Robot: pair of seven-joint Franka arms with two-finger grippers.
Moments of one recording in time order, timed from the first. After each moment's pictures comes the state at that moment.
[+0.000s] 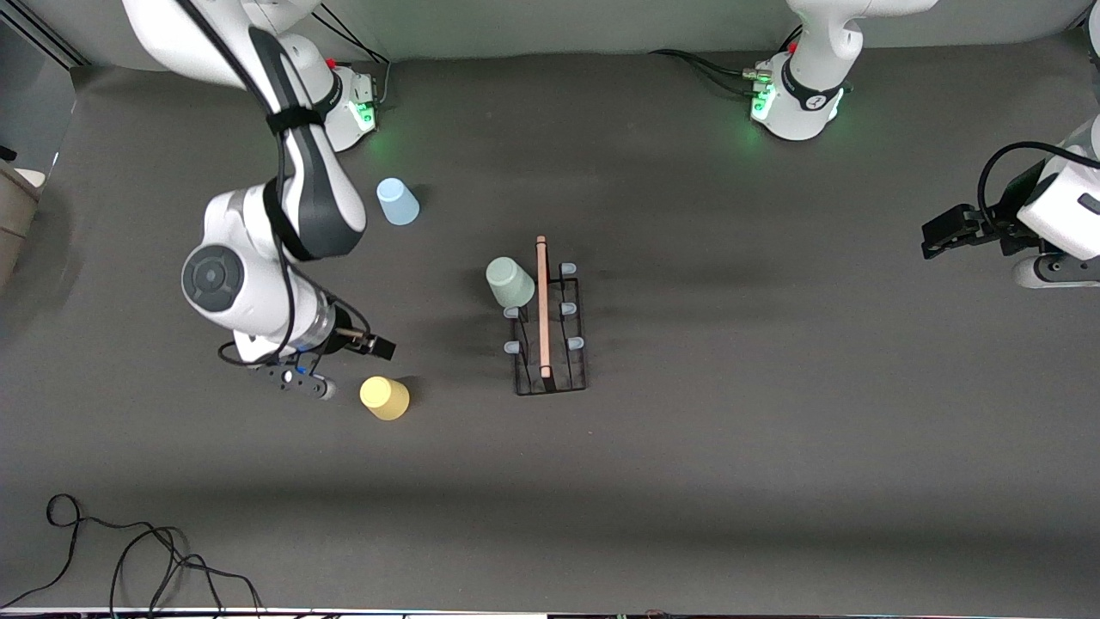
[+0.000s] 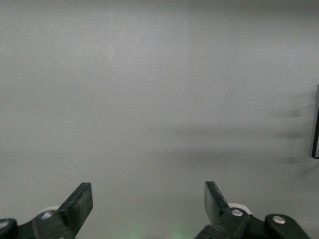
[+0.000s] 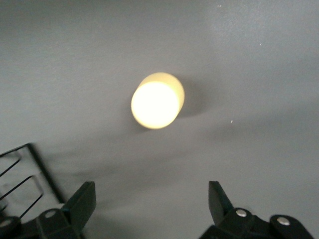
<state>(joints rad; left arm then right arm) -0.05 0.01 0.00 -1.63 0.01 1.57 -0.07 0.65 0.40 -0.42 -1.81 0.27 2.11 0.44</state>
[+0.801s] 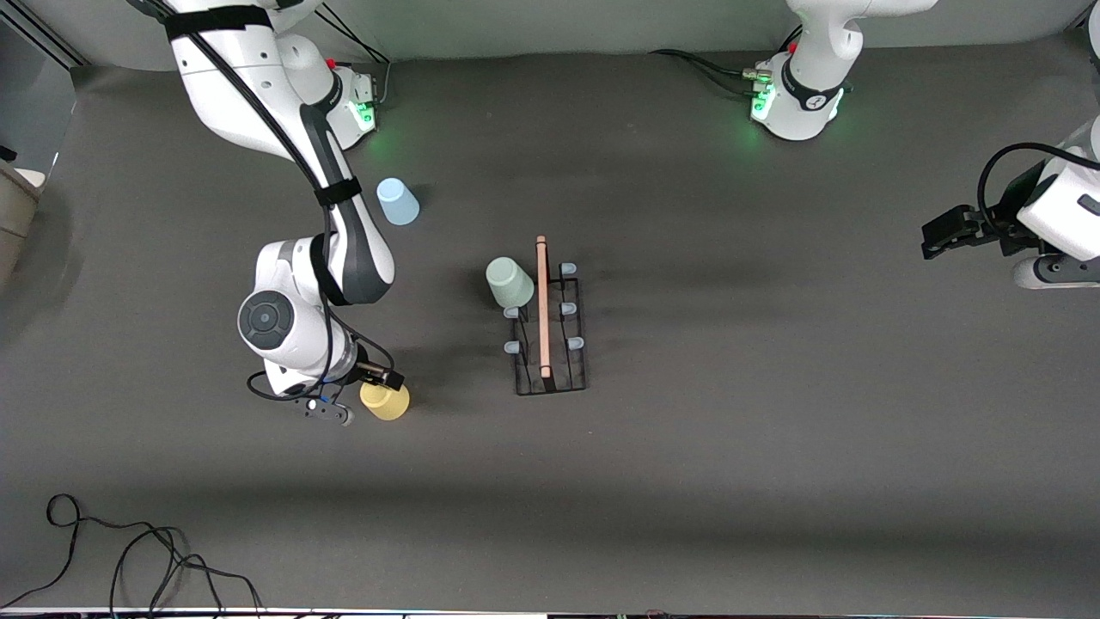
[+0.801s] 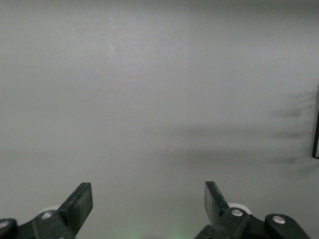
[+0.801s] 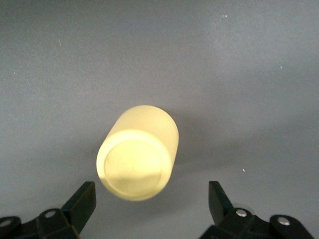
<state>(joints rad) -0.05 0.01 0.00 -1.63 0.01 1.57 -0.07 0.65 0.58 -0.41 -1.82 0.30 2.32 0.42</state>
